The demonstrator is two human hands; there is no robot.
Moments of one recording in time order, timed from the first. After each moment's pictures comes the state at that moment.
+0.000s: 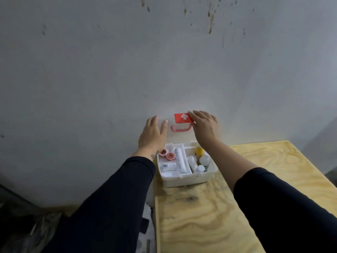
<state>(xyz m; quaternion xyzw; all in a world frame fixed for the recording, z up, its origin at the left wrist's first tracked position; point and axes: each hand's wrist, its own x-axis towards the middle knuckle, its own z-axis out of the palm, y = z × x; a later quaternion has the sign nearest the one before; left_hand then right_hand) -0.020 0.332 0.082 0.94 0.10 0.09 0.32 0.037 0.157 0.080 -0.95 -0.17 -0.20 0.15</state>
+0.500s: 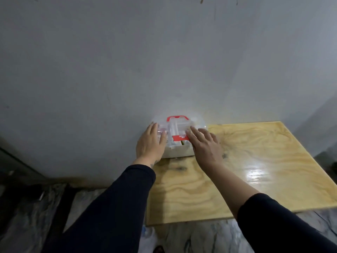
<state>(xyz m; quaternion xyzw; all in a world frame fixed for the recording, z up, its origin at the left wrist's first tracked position) -0.105 0.292 0.020 0.96 0.11 0.06 0.26 -0.078 0.100 -0.002 -0.95 -0.22 -0.20 0.06</state>
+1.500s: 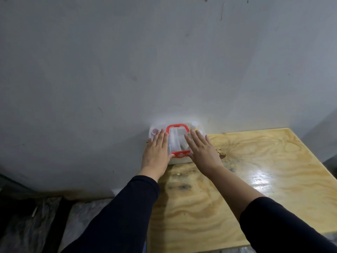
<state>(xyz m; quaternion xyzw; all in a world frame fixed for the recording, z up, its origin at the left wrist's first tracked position) -0.053 0.291 -0.003 1.00 -0.01 -0.01 0.01 -0.022 0.118 -0.001 -0.97 -0.24 0.02 -0.02</state>
